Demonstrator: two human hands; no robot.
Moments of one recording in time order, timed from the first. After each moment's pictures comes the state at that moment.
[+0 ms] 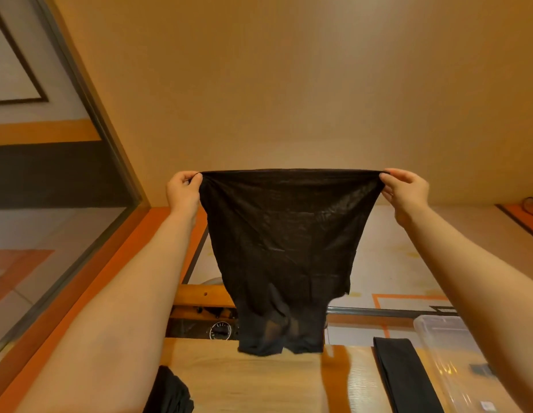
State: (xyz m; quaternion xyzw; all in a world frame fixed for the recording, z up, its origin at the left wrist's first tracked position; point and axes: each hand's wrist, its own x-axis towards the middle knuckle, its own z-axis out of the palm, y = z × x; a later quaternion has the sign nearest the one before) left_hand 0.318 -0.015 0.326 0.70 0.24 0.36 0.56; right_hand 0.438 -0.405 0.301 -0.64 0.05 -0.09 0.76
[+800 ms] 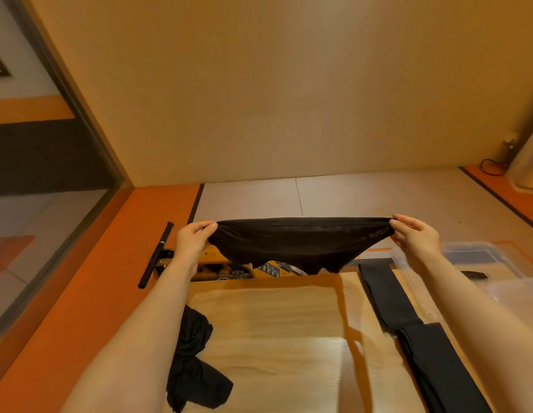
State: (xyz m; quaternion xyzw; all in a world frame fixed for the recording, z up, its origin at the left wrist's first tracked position) left_hand 0.132 -0.037 0.193 0.72 0.25 0.15 0.63; right_hand 0.215 -0.466 0.175 -0.64 0.14 -0.05 0.75
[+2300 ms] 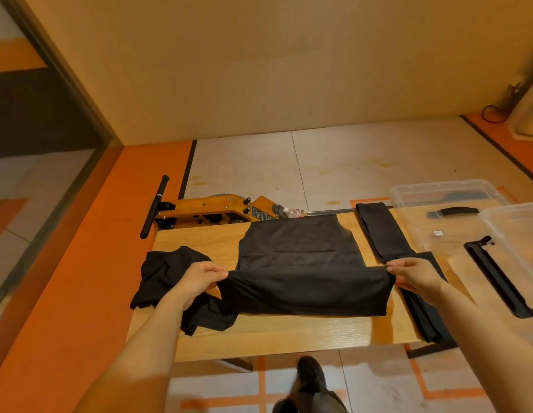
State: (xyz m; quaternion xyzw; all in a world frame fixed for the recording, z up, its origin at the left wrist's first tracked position) left_hand -0.014 -0.041 0.063 0.79 0.26 -0.16 0.53; right_hand 0.077 -0.519 0.023 -0.77 0.22 0.20 0.56
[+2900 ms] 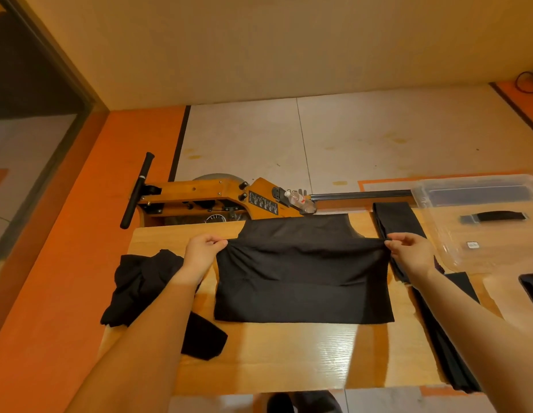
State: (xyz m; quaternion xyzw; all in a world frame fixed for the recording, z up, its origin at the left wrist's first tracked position) left_hand 0.114 -0.047 0.011 0.81 0.29 -0.04 0.50; right_hand 0.190 -0.472 -0.030 -0.80 0.24 0.06 0.55
